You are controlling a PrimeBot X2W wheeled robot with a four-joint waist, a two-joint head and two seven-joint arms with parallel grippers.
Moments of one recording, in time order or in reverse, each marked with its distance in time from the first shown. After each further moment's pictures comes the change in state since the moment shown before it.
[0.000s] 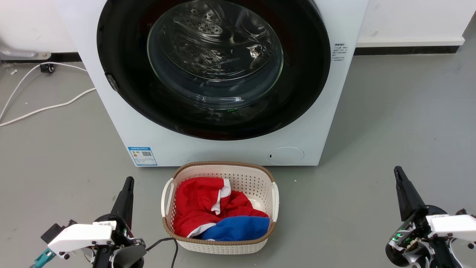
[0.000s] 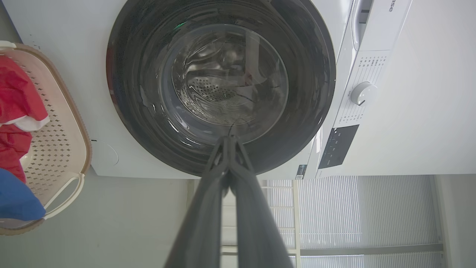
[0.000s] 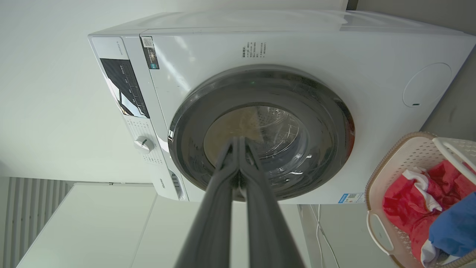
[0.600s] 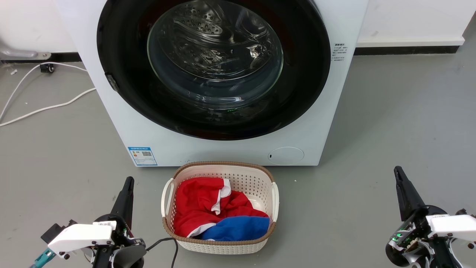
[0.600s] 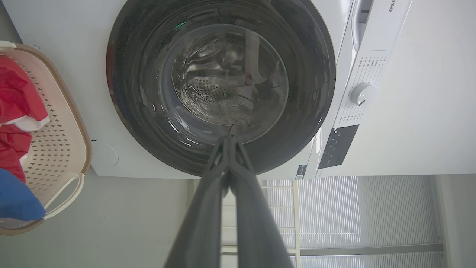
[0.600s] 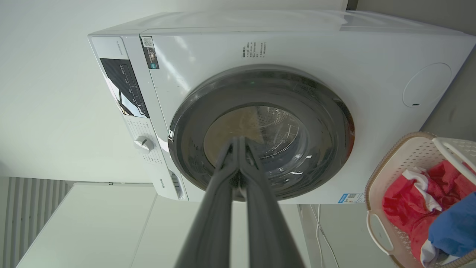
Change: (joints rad) left arm 0.000 0.000 -0.001 0.000 0.000 0.000 0.000; right arm 0.000 0.002 -0.002 0.000 -0.002 0.000 0.002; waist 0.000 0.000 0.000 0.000
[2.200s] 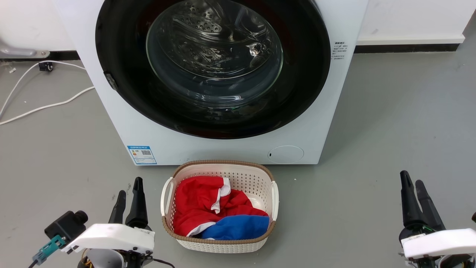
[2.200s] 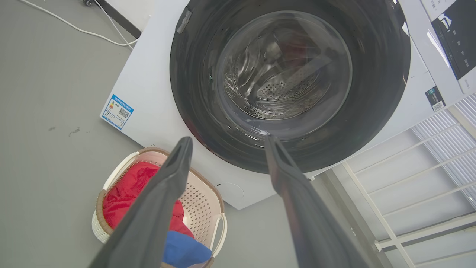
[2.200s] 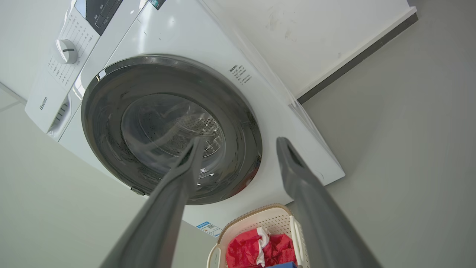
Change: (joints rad) left arm 0.074 0.008 -0.103 -0.133 0.766 0.166 -0.173; right arm 0.129 0.007 0.004 -0.185 -0.822 -0.002 -0.171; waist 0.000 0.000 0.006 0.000
